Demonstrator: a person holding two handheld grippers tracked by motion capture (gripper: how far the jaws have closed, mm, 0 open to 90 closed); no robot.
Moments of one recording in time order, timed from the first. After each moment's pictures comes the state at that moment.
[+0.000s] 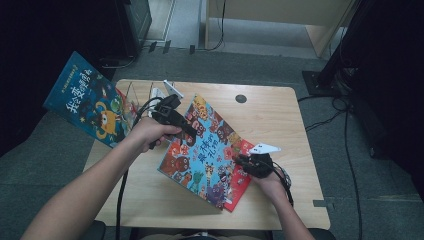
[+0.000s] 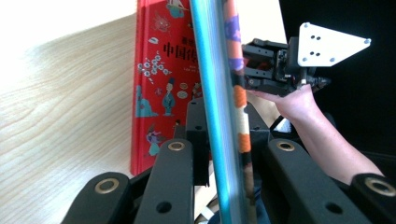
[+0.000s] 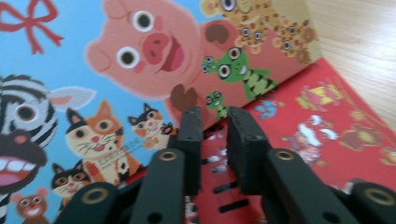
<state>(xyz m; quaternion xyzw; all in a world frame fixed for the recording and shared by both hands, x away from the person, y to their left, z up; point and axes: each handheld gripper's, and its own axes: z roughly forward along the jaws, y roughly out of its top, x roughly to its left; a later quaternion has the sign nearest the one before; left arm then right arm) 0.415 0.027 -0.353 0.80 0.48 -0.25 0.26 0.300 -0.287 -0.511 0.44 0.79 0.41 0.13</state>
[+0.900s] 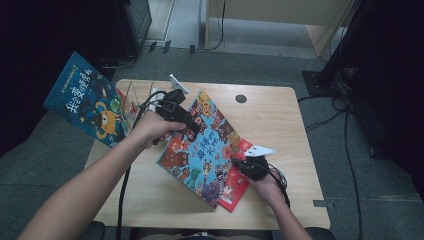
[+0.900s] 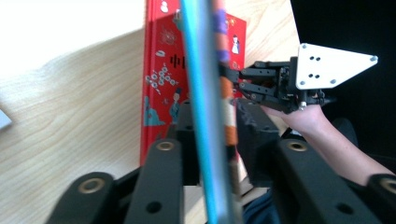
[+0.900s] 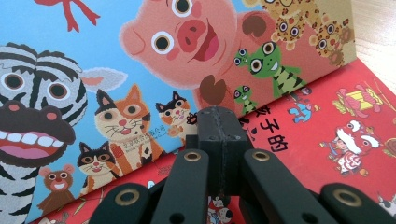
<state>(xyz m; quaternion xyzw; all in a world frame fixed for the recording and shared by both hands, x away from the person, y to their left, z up) 0.414 0.013 -0.337 0.82 0.48 -0.22 0.24 0.295 -0.273 -0.511 0.42 0.80 0.41 0.13</state>
